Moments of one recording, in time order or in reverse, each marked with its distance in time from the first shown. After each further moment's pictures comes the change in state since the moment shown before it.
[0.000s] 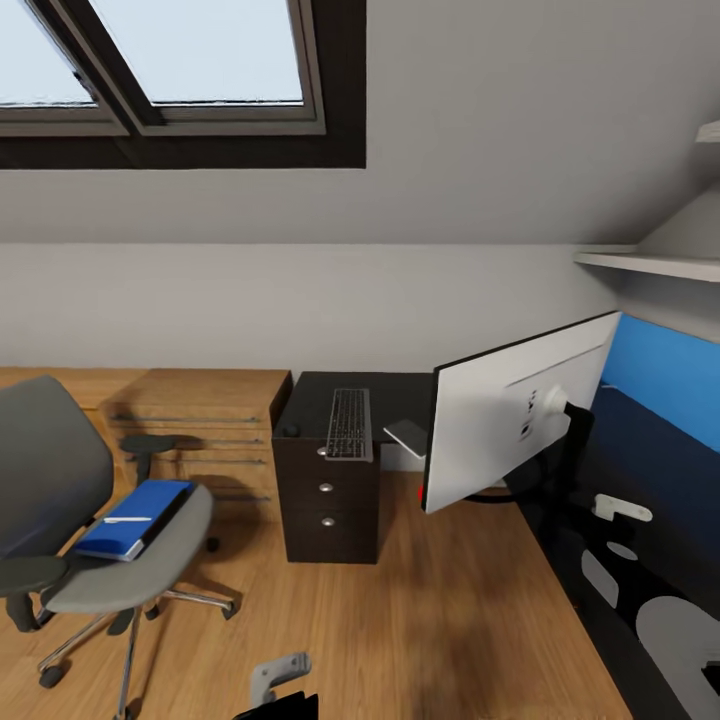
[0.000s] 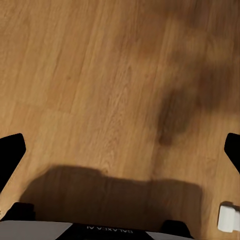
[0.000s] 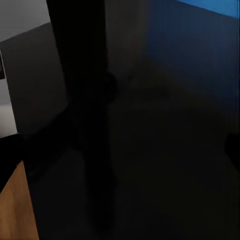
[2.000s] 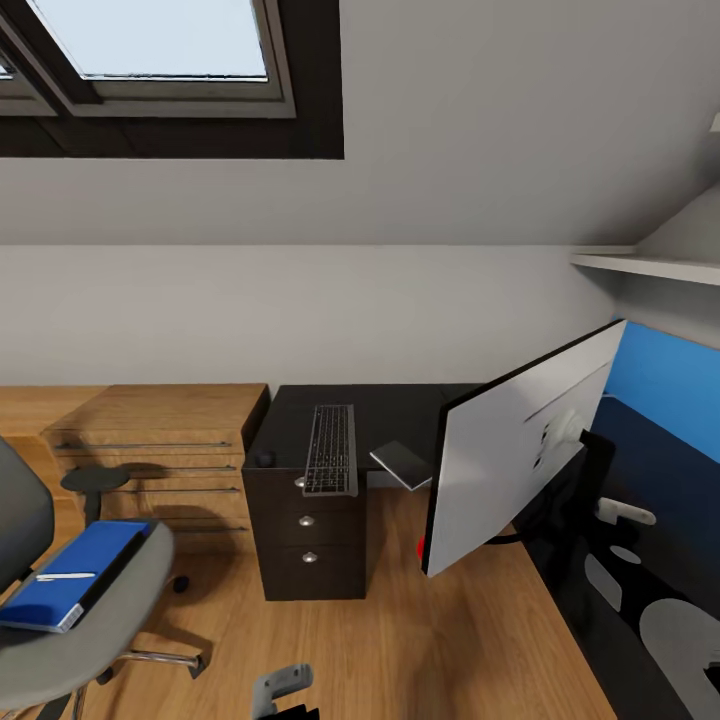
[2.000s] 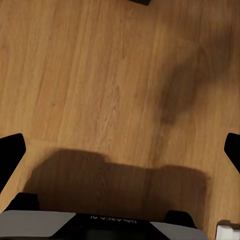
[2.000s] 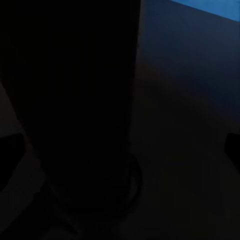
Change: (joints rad) left arm 0.000 -0.001 -0.009 0.042 0.003 -0.002 -0.002; right arm 0.001 -0.007 0.002 0.019 0.005 -0.002 0.003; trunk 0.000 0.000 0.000
